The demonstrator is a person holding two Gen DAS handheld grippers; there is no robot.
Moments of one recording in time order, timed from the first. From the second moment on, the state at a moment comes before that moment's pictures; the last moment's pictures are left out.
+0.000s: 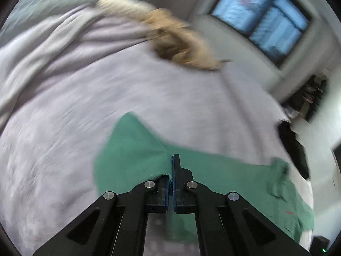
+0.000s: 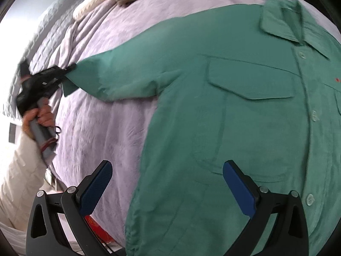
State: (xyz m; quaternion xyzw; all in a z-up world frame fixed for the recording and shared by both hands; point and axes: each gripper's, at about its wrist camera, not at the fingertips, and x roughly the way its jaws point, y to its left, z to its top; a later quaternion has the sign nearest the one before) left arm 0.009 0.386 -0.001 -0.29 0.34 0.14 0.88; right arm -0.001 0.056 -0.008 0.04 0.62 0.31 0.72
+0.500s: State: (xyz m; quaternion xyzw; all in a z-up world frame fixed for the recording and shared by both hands) left arm 0.159 0.013 -0.013 -0.05 0.43 -0.10 0.90; right arm 0.043 -0.170 0.007 0.15 0.57 0.15 0.79
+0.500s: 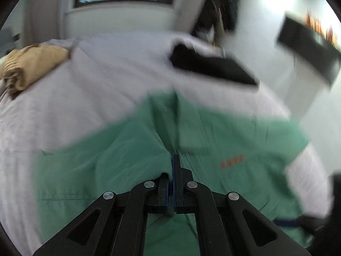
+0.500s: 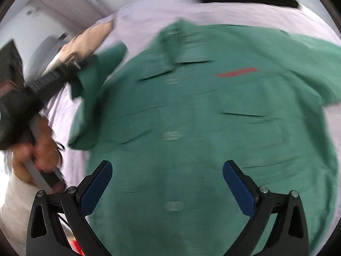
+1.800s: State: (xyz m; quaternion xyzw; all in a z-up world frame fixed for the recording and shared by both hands) left arm 0.034 0.176 -0.106 0.01 0.49 0.27 0.83; right arm 0.146 -0.120 -0.009 0.15 0.49 0.15 0.84
